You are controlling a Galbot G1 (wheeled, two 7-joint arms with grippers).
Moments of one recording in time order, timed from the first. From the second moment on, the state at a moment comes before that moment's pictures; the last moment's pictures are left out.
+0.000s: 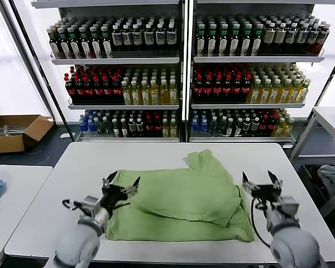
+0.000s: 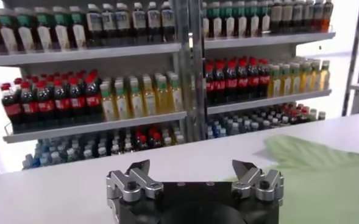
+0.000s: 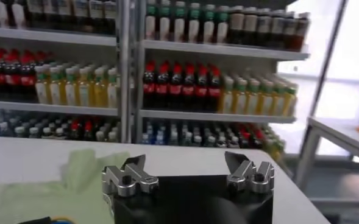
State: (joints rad) left arm 1.08 -1.15 -0.32 -1.89 -0.36 0.49 -0.05; right arm -0.99 1.02 0.37 1.85 0.53 -0.49 0.27
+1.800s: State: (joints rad) left arm 0.83 -1.17 -0.21 -1.46 -0.39 0.57 -0.08; right arm -0.56 1.35 0.16 1.14 0.37 -0.50 0.20
